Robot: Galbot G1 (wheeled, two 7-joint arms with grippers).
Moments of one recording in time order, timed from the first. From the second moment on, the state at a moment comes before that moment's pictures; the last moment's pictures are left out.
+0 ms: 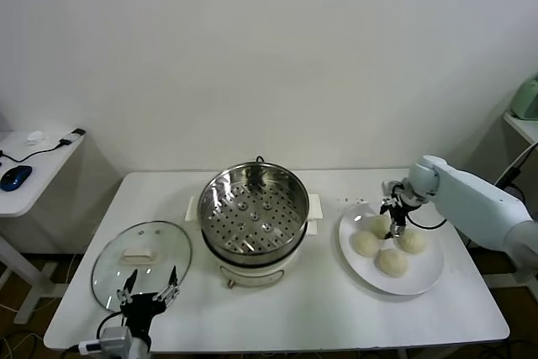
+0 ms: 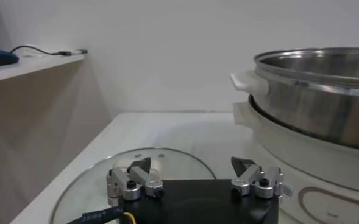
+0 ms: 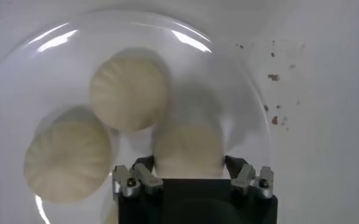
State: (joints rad) left arm 1.70 -1.48 -0.62 -2.06 -0.11 0.20 -0.09; right arm 0.09 0.87 -0.99 0.82 0.07 -0.13 -1.02
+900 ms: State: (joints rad) left arm 1.71 -1.48 -0.59 -2.09 -0.09 0.20 -0.10; right arm 0.81 1.12 -1.45 1.22 0.36 0.24 -1.05
